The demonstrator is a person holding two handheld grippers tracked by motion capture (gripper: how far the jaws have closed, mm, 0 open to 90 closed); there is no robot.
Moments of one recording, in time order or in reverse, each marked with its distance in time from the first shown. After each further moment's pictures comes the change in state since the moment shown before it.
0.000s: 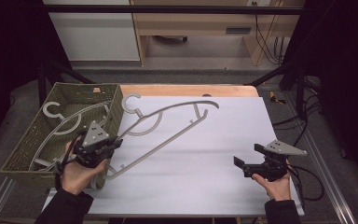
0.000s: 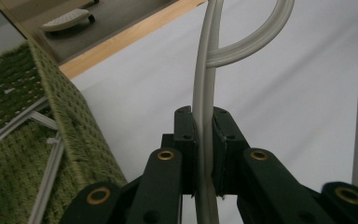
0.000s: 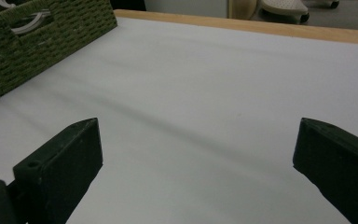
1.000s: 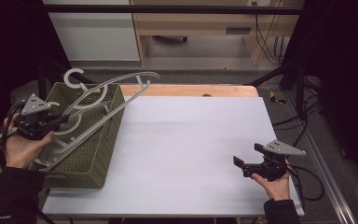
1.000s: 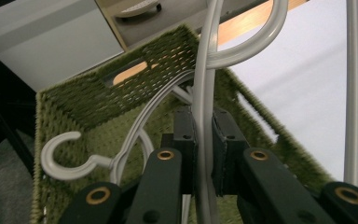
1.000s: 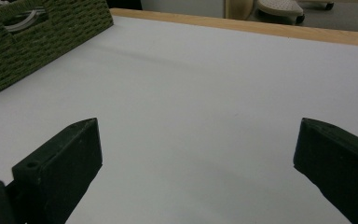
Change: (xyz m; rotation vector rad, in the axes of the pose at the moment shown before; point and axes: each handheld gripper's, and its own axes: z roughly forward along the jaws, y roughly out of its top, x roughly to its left) left arm 0.133 -0.023 -0.039 0.040 0.210 -0.080; right arm 0.000 -0.001 0.002 0.007 -0.014 -0.013
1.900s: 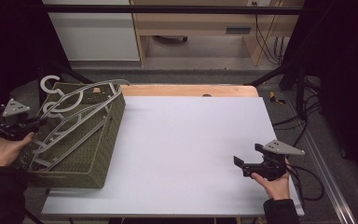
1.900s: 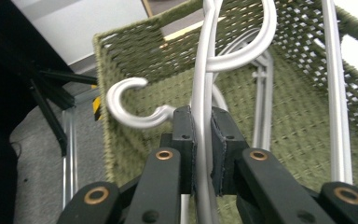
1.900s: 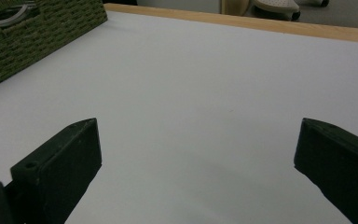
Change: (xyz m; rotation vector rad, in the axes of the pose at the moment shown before) left arm 0.066 -0.053 0.015 0.054 0.097 -0.064; right arm -0.001 -0.001 0.003 0.013 -0.020 0.008
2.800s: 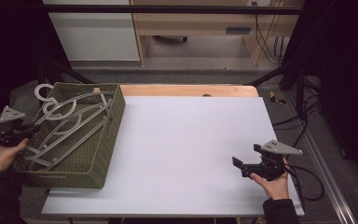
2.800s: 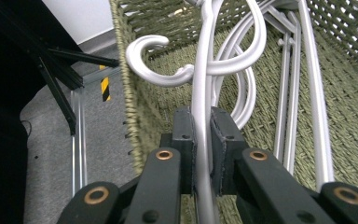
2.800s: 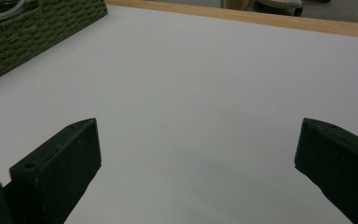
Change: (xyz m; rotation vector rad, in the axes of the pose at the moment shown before) left arm 0.007 -0.024 0.009 0.069 0.016 -0.004; right arm 0.001 -0.001 0.003 0.019 0.003 -0.011
